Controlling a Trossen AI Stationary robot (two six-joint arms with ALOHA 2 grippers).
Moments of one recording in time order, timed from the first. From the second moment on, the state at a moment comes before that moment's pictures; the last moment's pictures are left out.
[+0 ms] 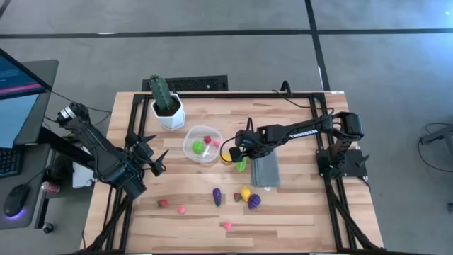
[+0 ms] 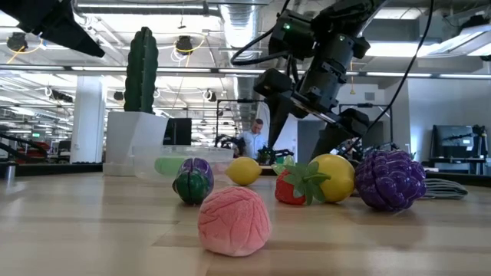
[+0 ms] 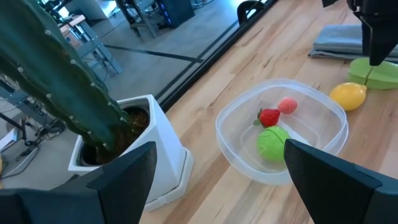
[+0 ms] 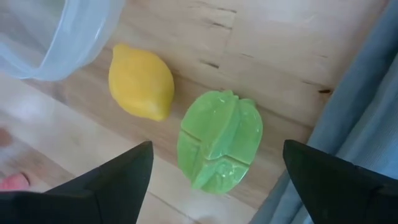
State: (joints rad) left arm -0.82 1.10 0.80 -1.55 -1.14 -1.53; right arm -0.06 1.78 1.12 -0.49 -0.10 1.18
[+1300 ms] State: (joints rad) left arm -0.82 1.10 0.80 -1.52 -1.13 -1.52; right arm -0.02 1.88 1.12 -0.41 -0.08 1.22
